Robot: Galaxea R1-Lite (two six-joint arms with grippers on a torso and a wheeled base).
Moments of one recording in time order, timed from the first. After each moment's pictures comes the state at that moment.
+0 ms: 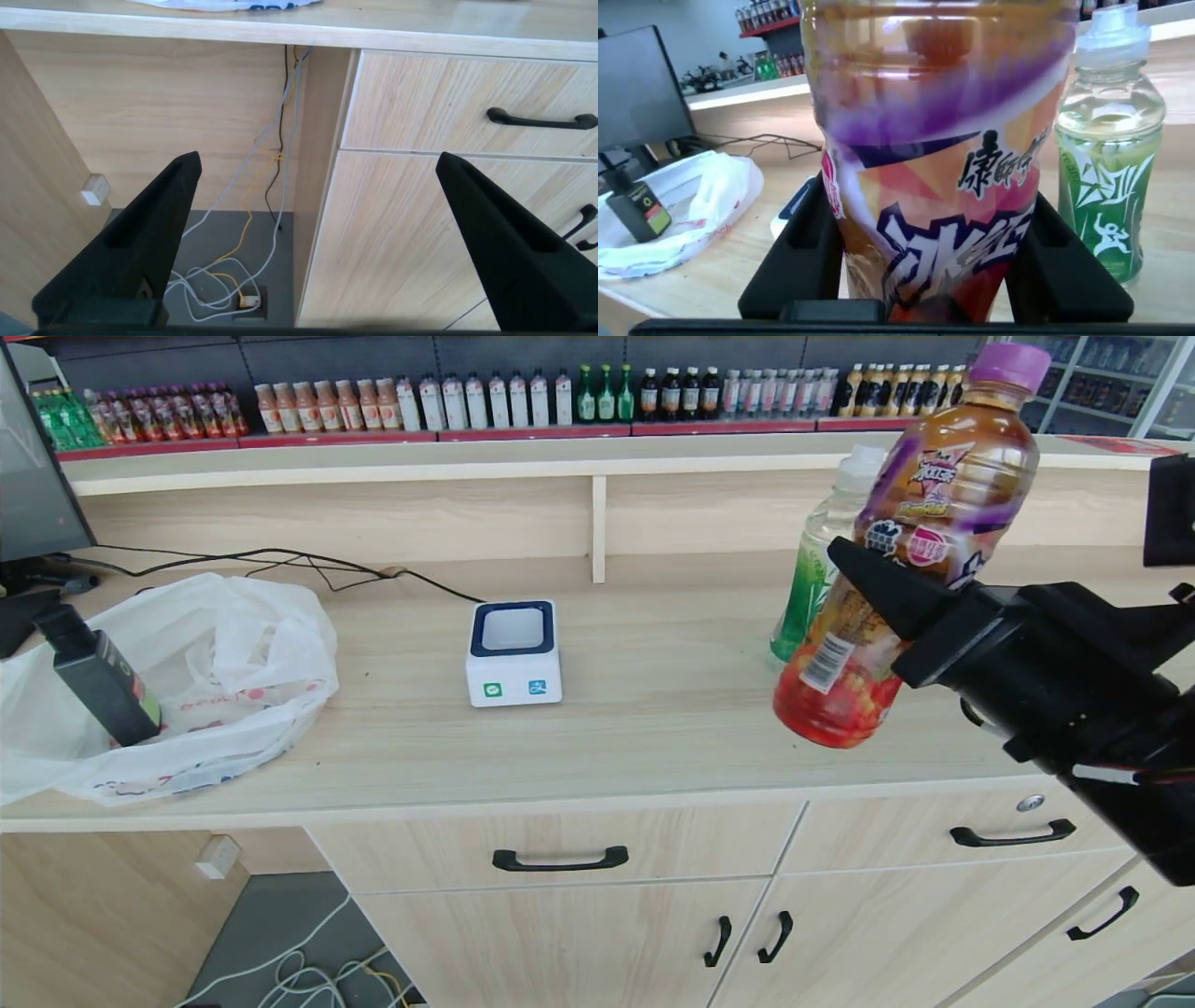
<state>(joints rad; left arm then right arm) 0.00 0.00 0.00 0.00 0.00 0.00 0.60 1.49 -0.61 -1.27 -0.08 0.14</state>
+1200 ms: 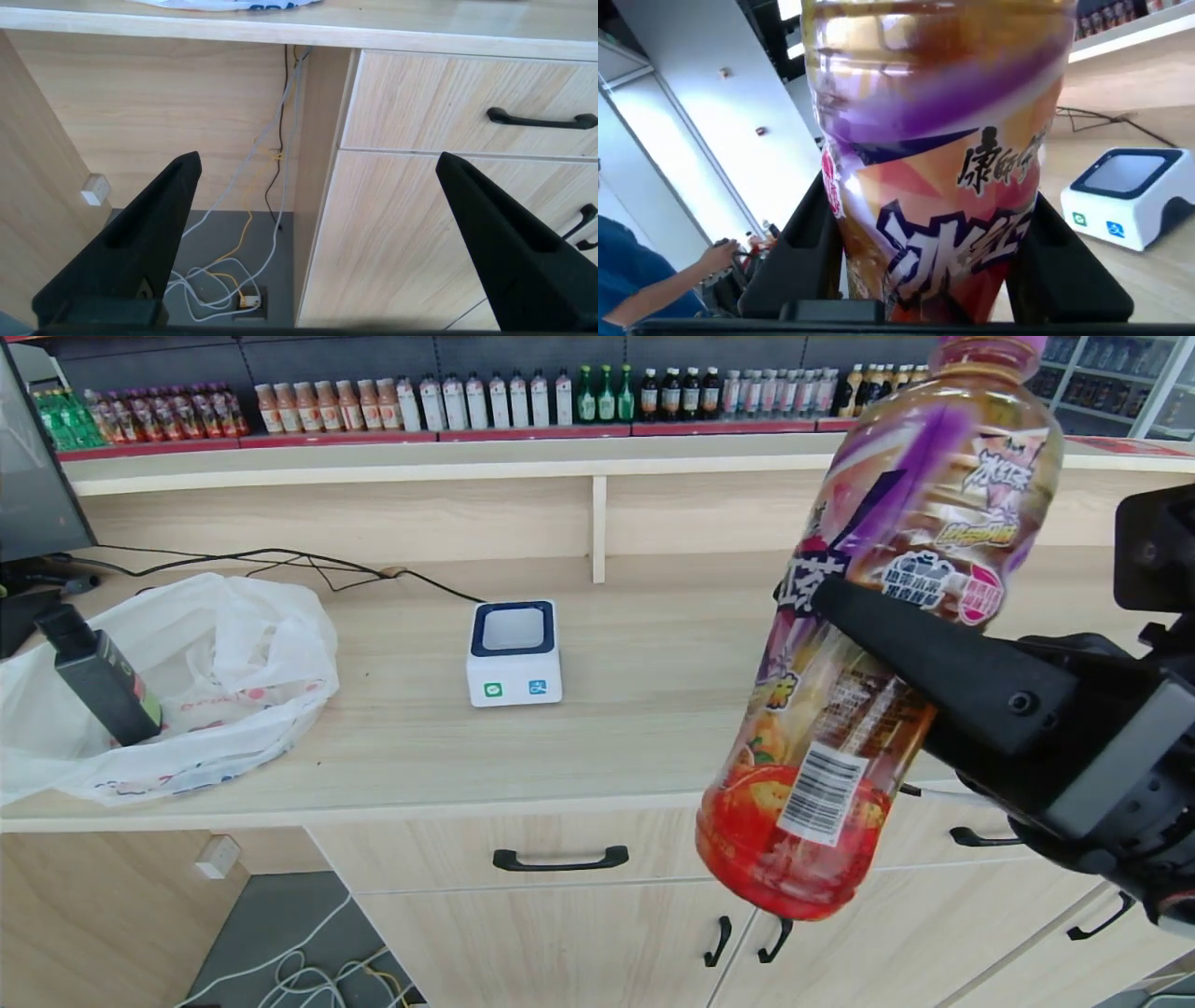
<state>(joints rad) 0.00 0.00 0.00 0.00 0.00 0.00 0.73 1.52 -0.52 -1.56 0.44 0.59</state>
